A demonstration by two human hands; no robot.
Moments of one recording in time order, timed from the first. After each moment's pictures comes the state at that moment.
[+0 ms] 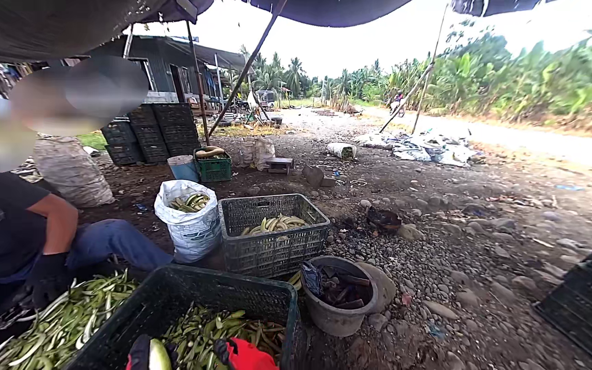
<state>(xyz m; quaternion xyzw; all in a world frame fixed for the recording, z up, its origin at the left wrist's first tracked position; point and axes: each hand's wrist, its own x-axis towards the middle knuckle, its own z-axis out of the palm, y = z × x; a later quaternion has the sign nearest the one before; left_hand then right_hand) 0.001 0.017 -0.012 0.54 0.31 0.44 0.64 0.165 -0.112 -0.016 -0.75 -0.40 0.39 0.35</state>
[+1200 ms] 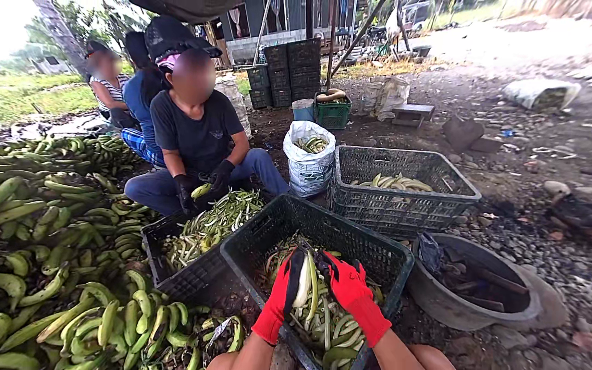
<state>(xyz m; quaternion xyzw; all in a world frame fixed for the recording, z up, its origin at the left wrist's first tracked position) 0.004 -0.029 0.005 0.67 0.32 0.37 0.55 0.157 -0.100 0.008 -0.79 -0.53 0.23 0.22</state>
